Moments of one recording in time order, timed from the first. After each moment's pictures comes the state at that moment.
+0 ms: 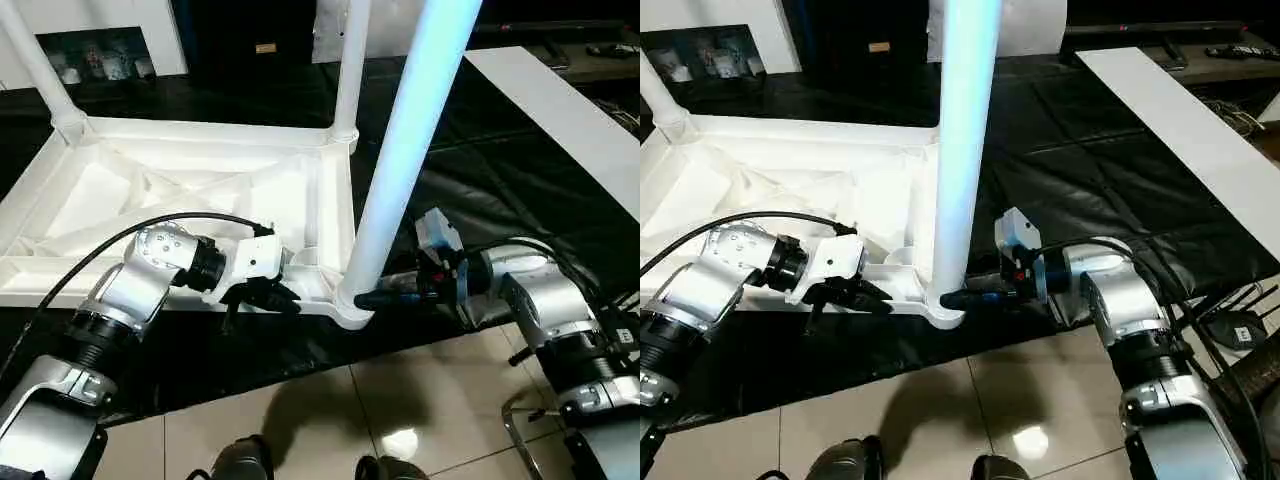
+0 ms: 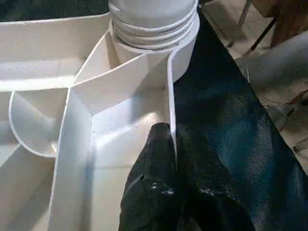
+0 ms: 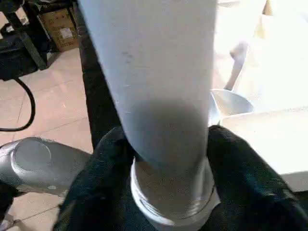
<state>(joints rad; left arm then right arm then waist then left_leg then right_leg) -0.62 0.54 -0.34 0.43 0.01 0.00 -1.41 -0.58 -0.41 0.18 0.48 0.23 0.11 1.45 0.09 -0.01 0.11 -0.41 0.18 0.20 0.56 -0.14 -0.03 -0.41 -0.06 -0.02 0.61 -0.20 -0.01</state>
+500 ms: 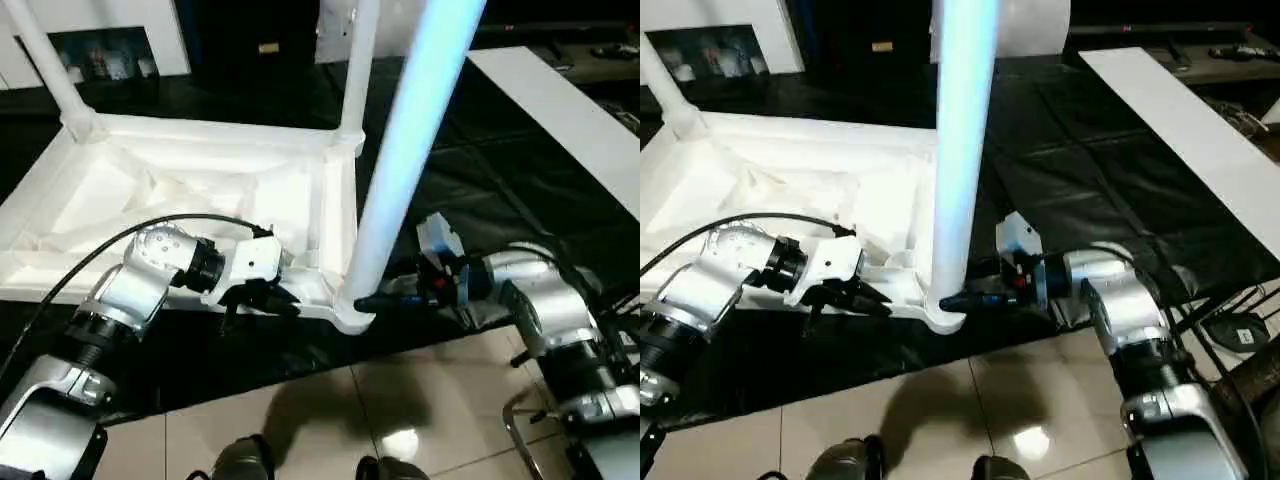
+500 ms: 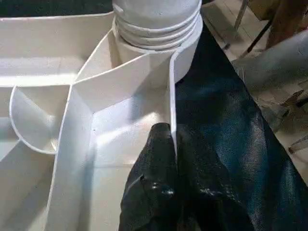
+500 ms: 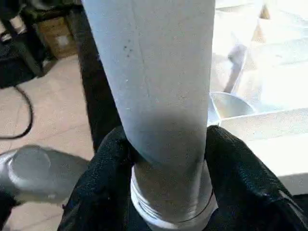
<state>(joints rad) -0.62 0.53 -0.33 0.44 0.00 0.03 -1.41 -0.50 -0.38 0.16 0.38 0.24 0.17 1.36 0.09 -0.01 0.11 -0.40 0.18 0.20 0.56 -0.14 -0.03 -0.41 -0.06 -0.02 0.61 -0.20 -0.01</state>
